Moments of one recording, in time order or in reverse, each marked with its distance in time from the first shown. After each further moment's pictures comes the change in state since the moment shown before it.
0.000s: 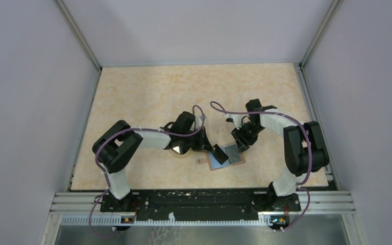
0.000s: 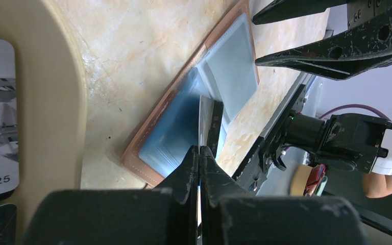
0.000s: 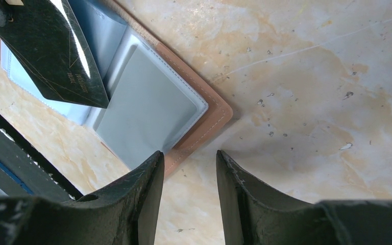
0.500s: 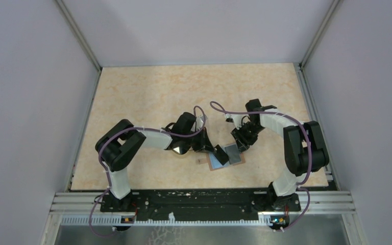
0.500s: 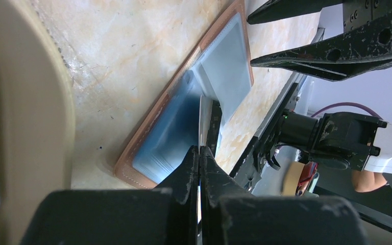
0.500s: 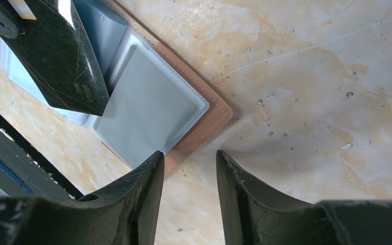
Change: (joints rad) left arm -0.008 0.034 0.000 0.055 0.033 -0.032; right arm 0.003 0.005 0.005 -0.004 0.005 0.000
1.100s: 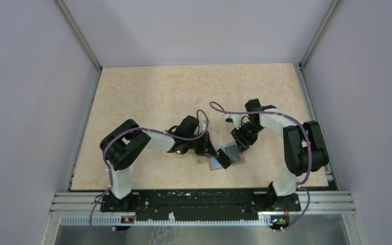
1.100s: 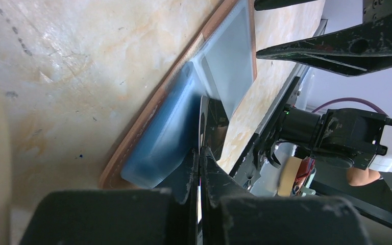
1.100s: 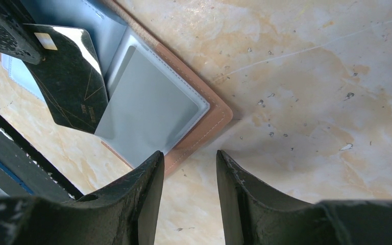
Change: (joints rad) left arm -0.039 0.040 -0.009 0.051 0.003 -0.043; right arm 0.005 0.002 0.004 -0.005 0.005 0.000
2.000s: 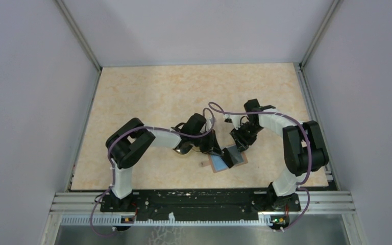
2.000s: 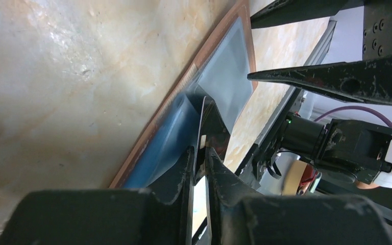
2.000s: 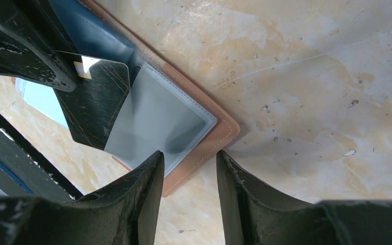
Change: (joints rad) left arm -0.035 0.056 0.116 -0.091 -0.026 0.012; right arm 0.013 0.000 0.000 0.003 -0.002 0.000
